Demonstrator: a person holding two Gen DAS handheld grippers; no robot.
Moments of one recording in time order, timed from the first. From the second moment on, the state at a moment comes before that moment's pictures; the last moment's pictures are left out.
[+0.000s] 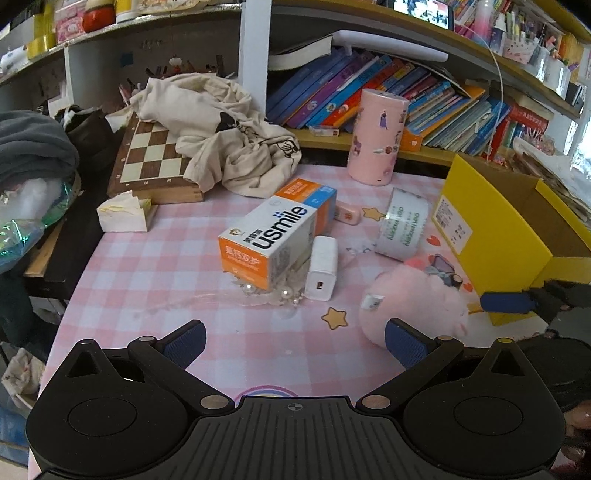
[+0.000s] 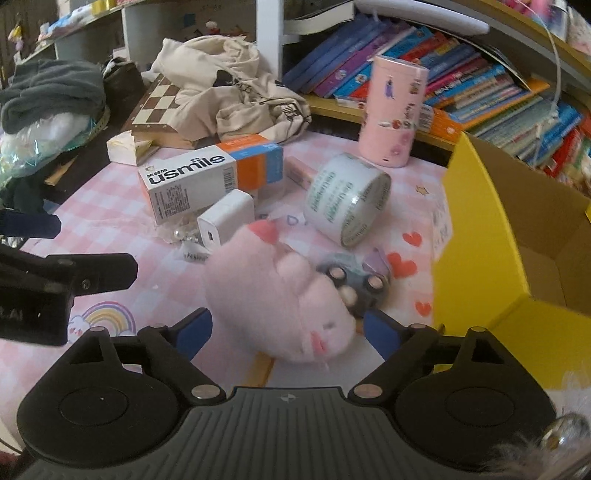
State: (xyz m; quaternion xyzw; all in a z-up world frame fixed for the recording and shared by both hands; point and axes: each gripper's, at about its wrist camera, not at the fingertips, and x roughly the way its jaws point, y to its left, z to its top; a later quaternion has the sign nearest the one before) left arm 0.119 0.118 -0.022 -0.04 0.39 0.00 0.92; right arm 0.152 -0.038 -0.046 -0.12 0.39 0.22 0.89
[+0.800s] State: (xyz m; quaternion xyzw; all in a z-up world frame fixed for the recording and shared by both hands) left arm 0.144 0.131 -0.029 -0.04 0.39 -0.03 0.92; right arm 0.161 -0.015 -0.056 -0.16 0.39 0.23 0.88
